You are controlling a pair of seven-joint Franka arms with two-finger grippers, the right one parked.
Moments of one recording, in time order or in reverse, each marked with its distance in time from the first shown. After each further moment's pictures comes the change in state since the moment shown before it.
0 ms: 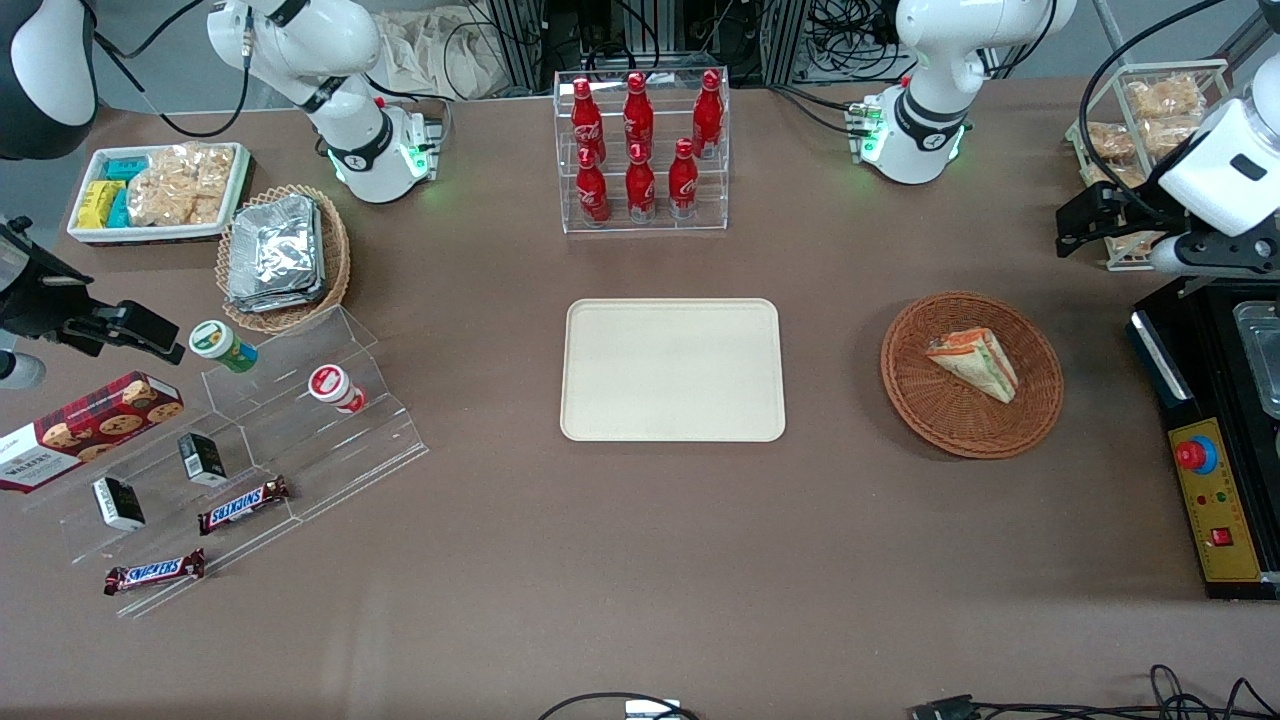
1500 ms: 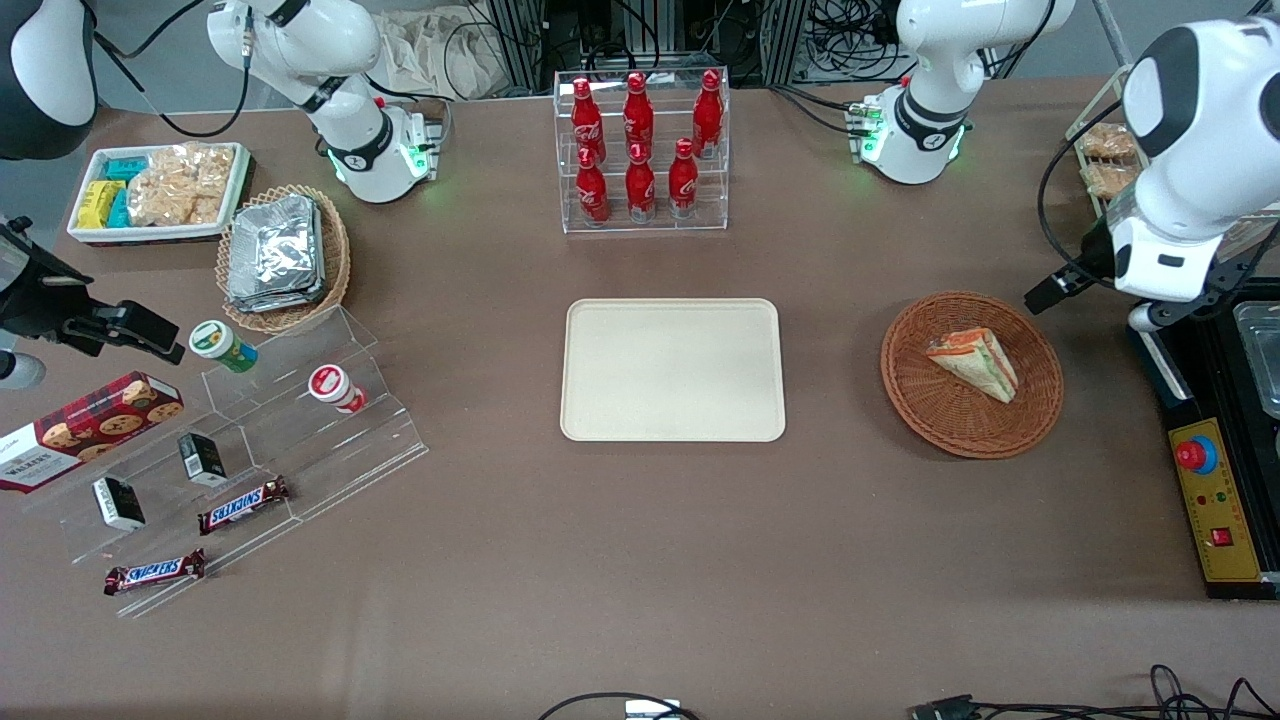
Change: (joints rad) arm 0.053 -0.160 0.034 -0.642 0.034 0.490 -0.540
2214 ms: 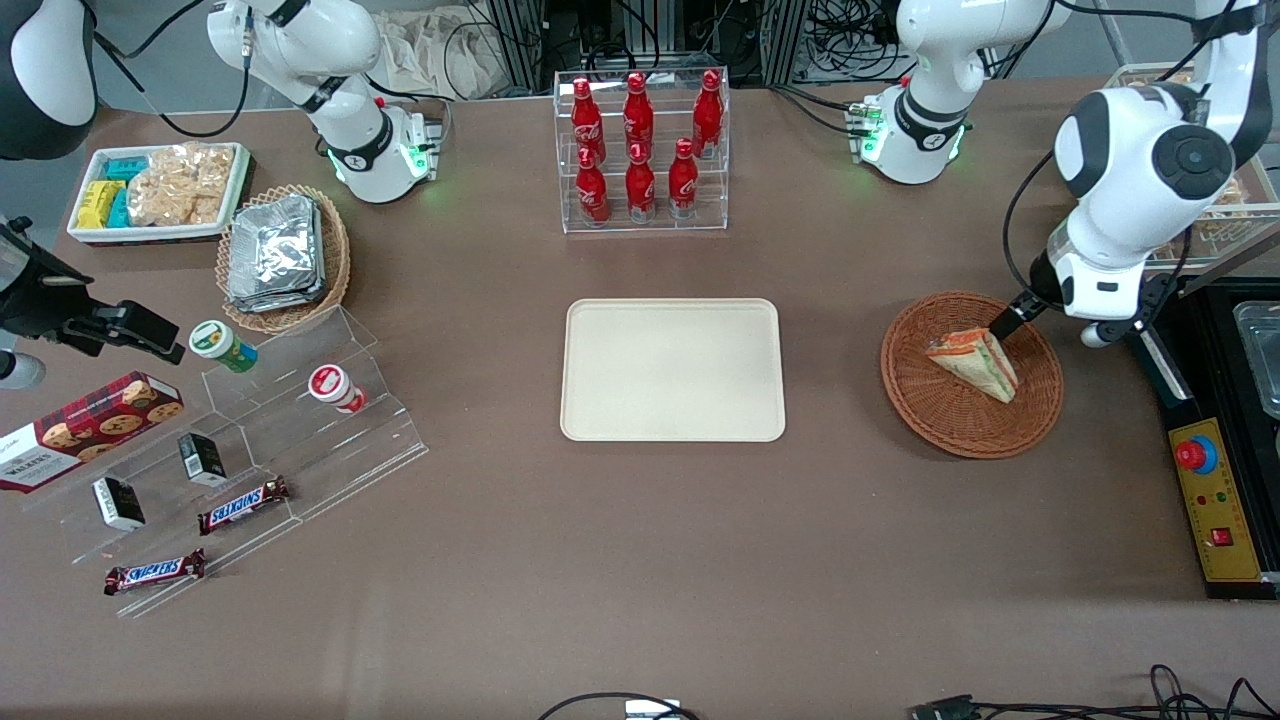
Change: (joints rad) arm 0.000 0.021 0.000 -0.259 -0.002 0.342 -0.131
